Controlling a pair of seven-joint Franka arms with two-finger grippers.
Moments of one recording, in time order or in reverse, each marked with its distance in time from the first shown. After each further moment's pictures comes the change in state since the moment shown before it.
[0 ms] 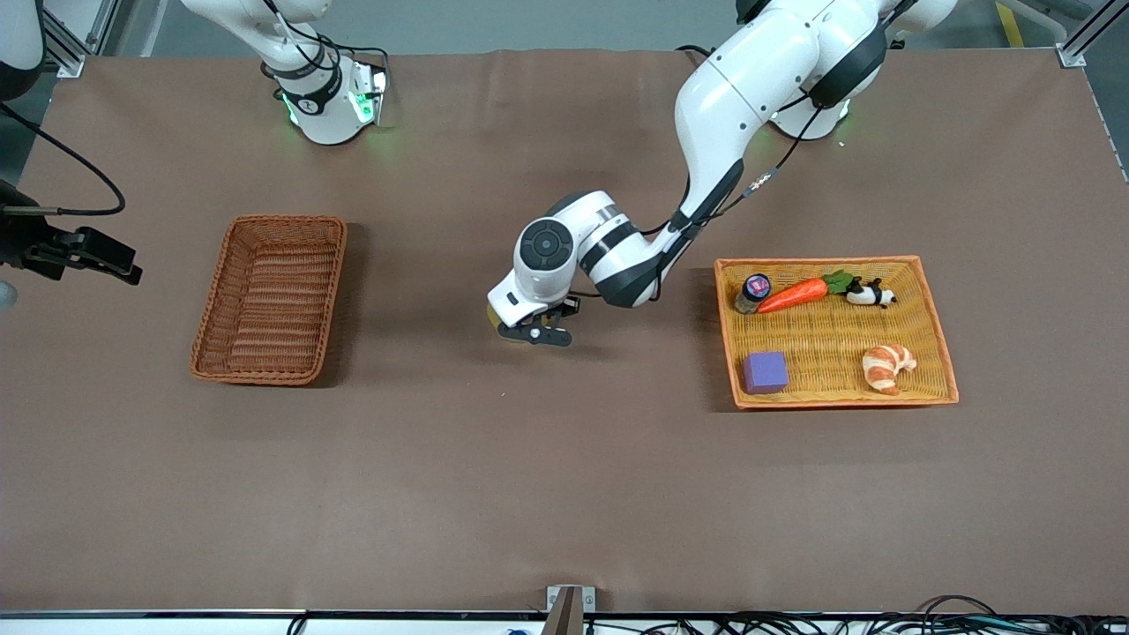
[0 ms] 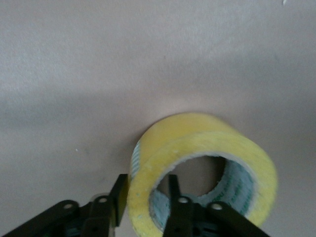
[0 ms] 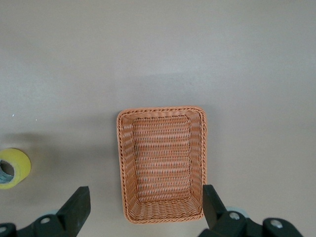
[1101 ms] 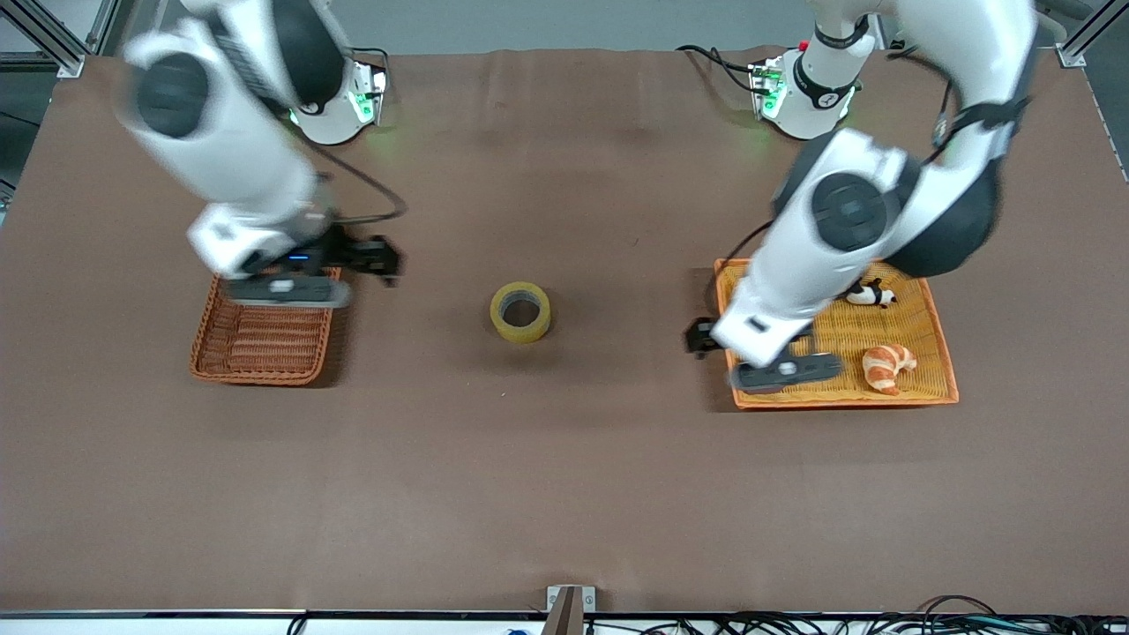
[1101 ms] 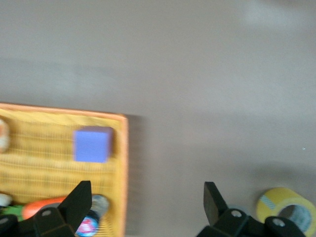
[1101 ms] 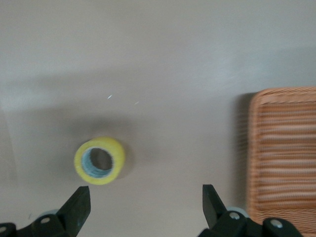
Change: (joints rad) left arm 0.547 -0.587 -0.075 -0.253 0.008 -0.252 0.169; right arm 0.048 0.084 0.509 -0.248 -0.053 0.344 0.551
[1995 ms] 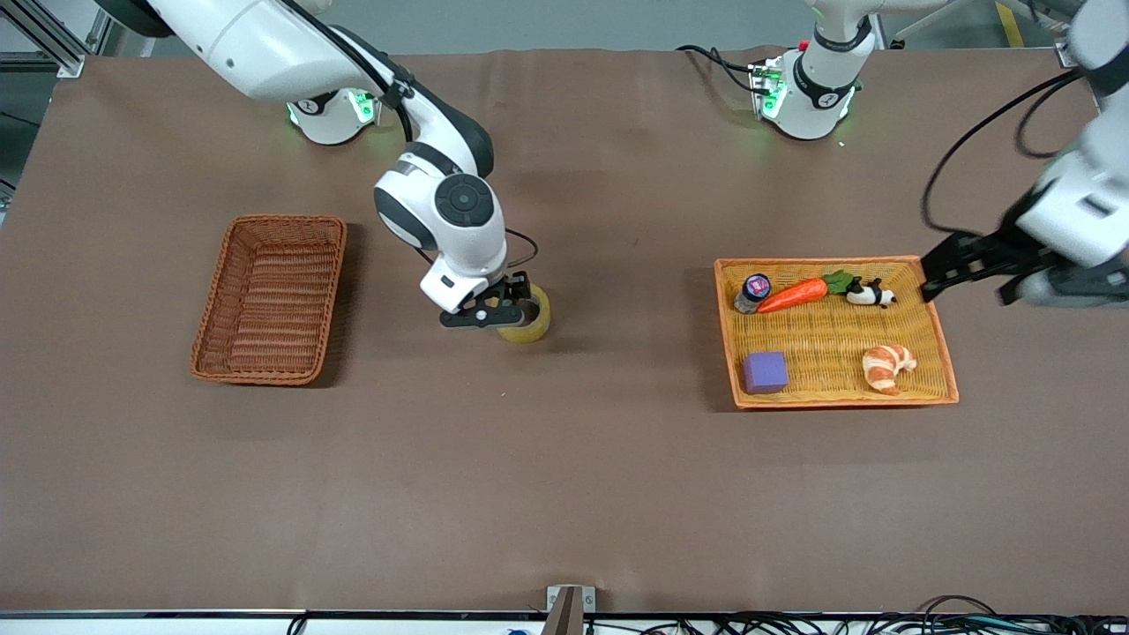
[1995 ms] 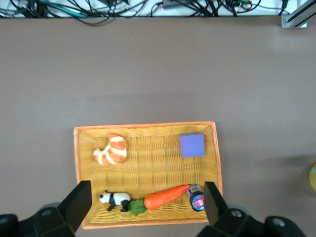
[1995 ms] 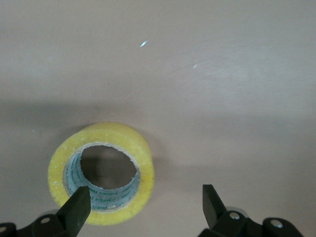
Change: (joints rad) left arm 0.035 -0.344 0.377 -0.079 -0.219 -0.136 0.580; right arm 0.111 0.408 0.119 -0.087 -0.439 0.274 0.286
